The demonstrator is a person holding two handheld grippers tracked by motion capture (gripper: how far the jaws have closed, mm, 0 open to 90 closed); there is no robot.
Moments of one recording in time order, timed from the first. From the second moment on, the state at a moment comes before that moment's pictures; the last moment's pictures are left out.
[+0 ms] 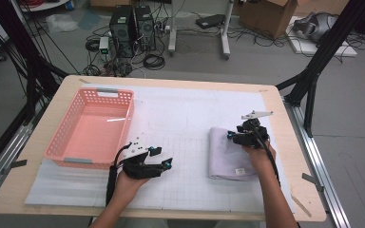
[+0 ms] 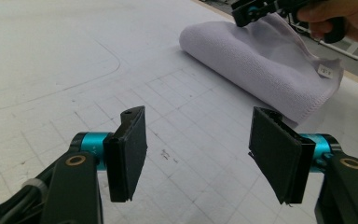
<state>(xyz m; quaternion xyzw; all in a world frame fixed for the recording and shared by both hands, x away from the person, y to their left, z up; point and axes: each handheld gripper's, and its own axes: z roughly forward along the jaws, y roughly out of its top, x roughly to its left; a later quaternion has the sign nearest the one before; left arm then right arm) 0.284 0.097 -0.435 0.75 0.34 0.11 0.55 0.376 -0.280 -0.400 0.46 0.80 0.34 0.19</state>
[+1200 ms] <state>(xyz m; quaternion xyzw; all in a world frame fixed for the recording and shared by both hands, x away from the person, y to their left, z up) 0.285 0.100 -0.434 0.75 0.34 0.11 0.56 0.378 -0.294 -0.413 0.47 0.78 0.33 0.23</state>
